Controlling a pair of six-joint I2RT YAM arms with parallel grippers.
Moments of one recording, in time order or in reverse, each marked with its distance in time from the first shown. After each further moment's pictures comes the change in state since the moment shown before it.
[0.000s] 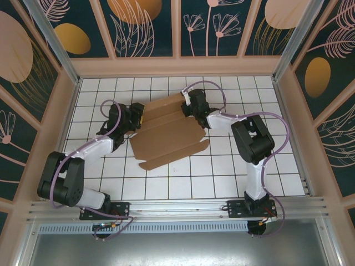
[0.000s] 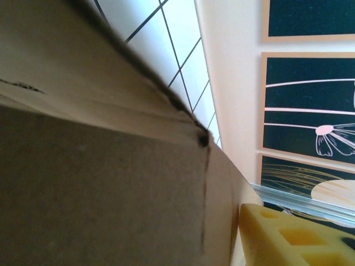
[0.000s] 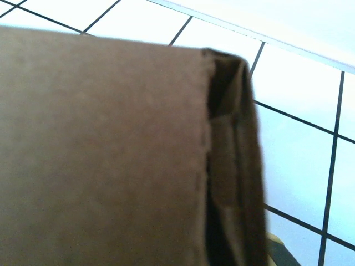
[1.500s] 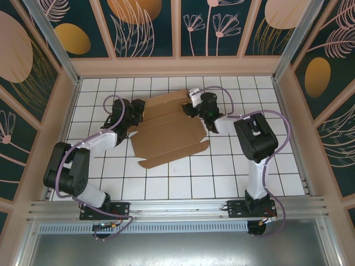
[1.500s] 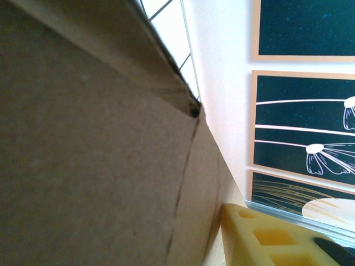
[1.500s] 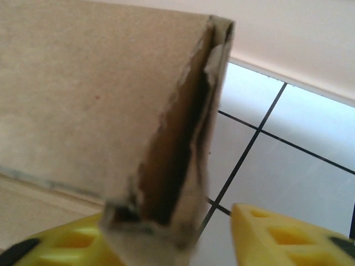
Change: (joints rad) left arm -0.006 0.110 0.089 0.031 -0.044 -0.044; right arm -0.090 0.007 -0.153 0.335 -0.248 -0.061
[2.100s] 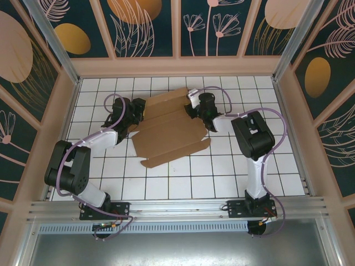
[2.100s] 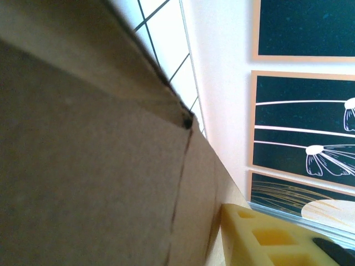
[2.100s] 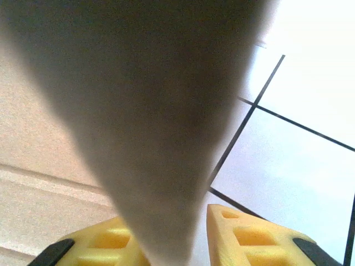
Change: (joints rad) left arm 0.000 0.015 0.020 -0.007 0.003 -0.005; right arm 0.000 0.049 0.042 -0.060 0.042 -0.023
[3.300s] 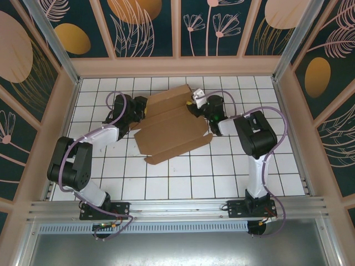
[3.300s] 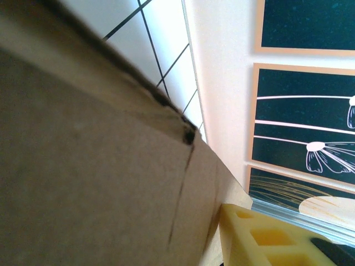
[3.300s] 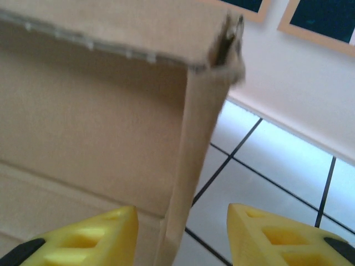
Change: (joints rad) left arm 0.006 0.049 0.063 -0.027 0.047 -0.014; right arm -0.066 0.005 -0.101 0.317 -0.133 -0.131
